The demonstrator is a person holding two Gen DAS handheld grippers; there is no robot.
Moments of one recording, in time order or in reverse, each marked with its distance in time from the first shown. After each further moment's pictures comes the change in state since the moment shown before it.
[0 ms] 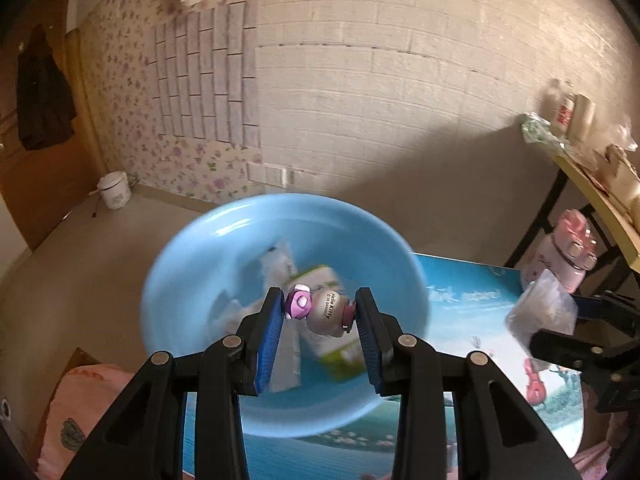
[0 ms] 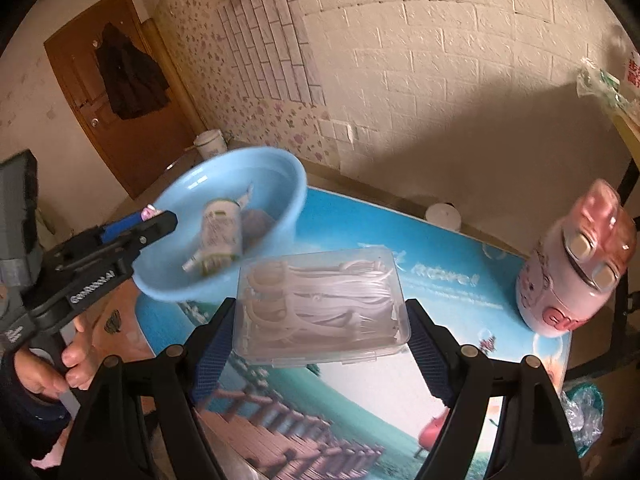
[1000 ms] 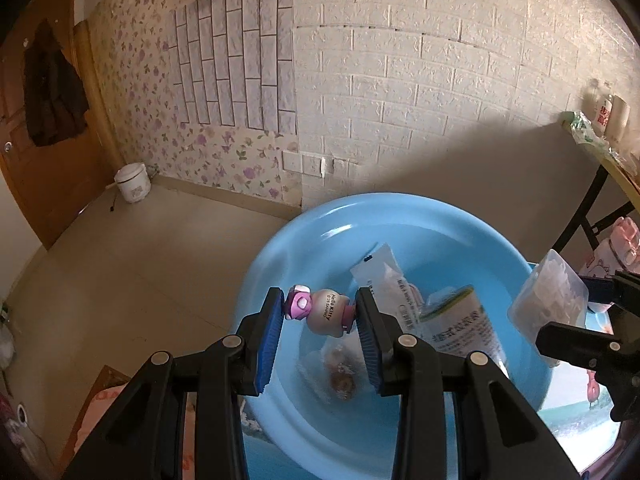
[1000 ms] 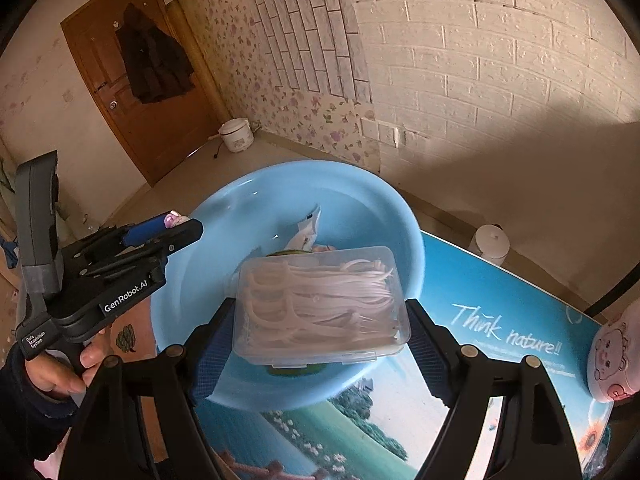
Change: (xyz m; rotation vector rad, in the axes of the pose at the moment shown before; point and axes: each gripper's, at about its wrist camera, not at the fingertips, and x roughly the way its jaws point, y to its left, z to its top) left arm 0.050 0.089 0.020 0.013 0.053 0.054; right arm 0.082 0.084 0.052 -0.073 0.042 0.053
